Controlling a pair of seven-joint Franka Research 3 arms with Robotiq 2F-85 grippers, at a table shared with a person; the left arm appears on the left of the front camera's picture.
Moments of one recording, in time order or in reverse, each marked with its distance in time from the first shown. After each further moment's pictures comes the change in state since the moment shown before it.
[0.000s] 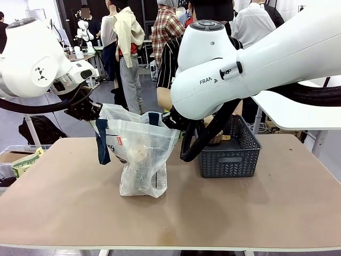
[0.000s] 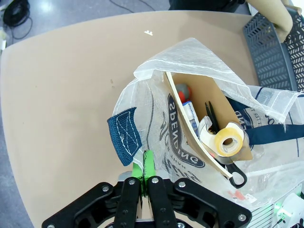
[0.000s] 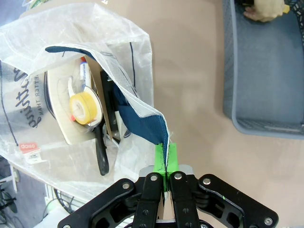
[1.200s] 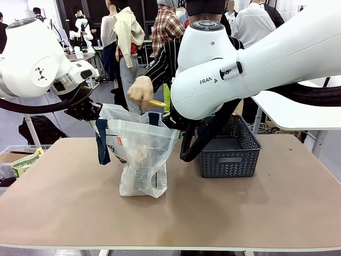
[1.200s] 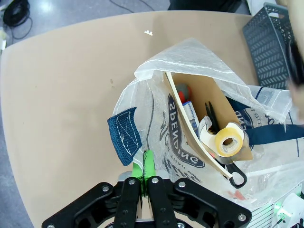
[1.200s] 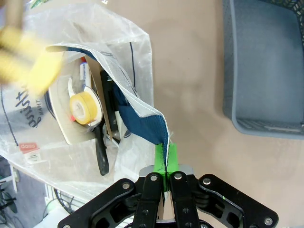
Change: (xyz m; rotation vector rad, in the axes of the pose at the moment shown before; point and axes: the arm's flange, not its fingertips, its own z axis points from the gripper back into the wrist) left arm 0.000 0.000 0.000 0.000 0.000 0.000; right arm 0.000 0.000 0.000 0.000 0.000 0.000
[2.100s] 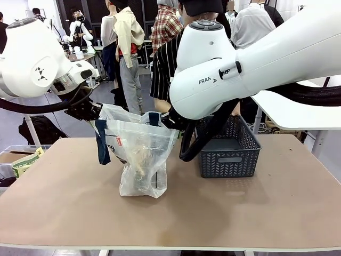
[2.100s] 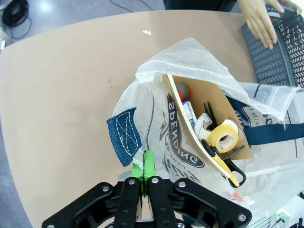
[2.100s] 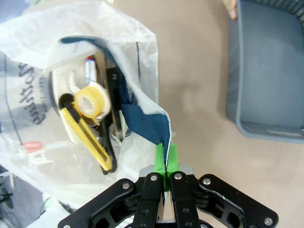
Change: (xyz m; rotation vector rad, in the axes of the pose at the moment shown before) left arm -0.001 -0.003 -0.001 -0.008 0.004 -0.002; right arm 0.002 0.006 0.001 0.009 -0.002 0.036
